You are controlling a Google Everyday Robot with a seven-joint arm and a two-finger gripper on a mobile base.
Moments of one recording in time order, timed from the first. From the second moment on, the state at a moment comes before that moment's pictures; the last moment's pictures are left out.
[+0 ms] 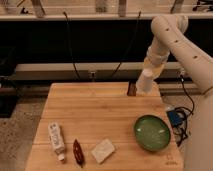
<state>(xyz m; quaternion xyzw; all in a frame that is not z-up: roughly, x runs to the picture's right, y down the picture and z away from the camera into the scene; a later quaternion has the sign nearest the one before) 0.237 -0.090 0.739 -0.28 -0.08 -0.23 0.93</state>
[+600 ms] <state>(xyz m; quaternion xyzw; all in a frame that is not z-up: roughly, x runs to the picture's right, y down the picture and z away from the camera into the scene) 0.196 -0.107 0.780 -0.28 -0.10 -0.25 0.92</state>
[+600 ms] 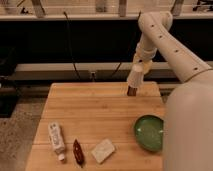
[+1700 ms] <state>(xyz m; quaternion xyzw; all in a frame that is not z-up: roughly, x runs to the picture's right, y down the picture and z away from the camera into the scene) 0.194 -0.073 0.833 -0.31 -0.11 -0.26 0.91</state>
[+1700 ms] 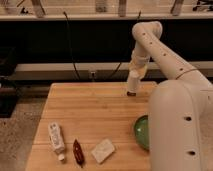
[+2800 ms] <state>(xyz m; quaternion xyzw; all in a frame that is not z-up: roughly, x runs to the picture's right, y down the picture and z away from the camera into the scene) 0.190 -0.019 0.878 -0.35 -0.15 -0.27 0.89</state>
